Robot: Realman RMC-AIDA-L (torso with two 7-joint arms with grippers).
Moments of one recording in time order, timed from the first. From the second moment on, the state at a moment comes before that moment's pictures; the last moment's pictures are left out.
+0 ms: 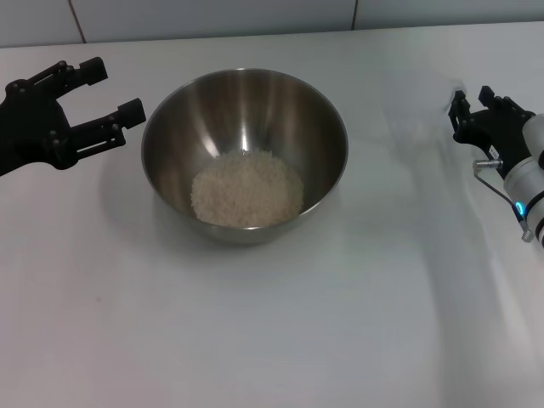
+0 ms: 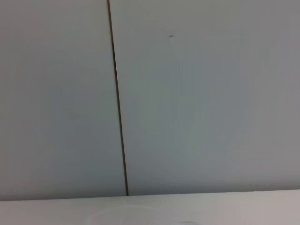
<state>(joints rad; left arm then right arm) -0.36 -2.07 0.78 0.82 1.59 1.59 -1.30 0.48 2.08 0.91 0.28 -2.21 -0.80 0.05</state>
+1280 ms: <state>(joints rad) -0.34 -2.06 0.78 0.82 1.60 1.61 -1.30 0.40 2.09 0.87 0.31 -2.20 -0.87 0.06</state>
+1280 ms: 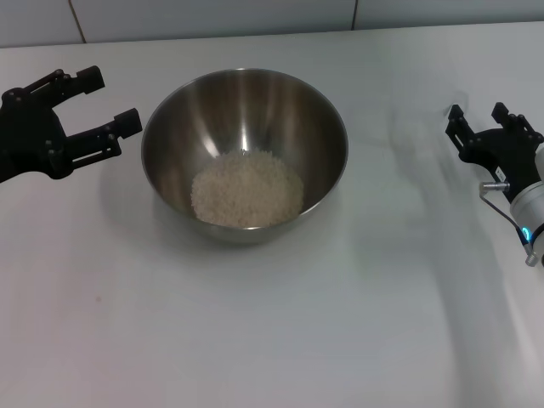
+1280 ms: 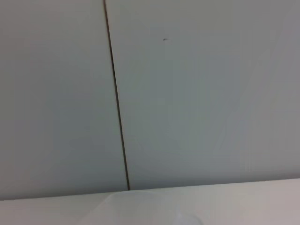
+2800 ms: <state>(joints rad) -0.33 -2.07 0.78 0.80 1.61 1.61 -1.27 0.18 2.05 0.51 0.30 -2.22 -1.44 0.11</state>
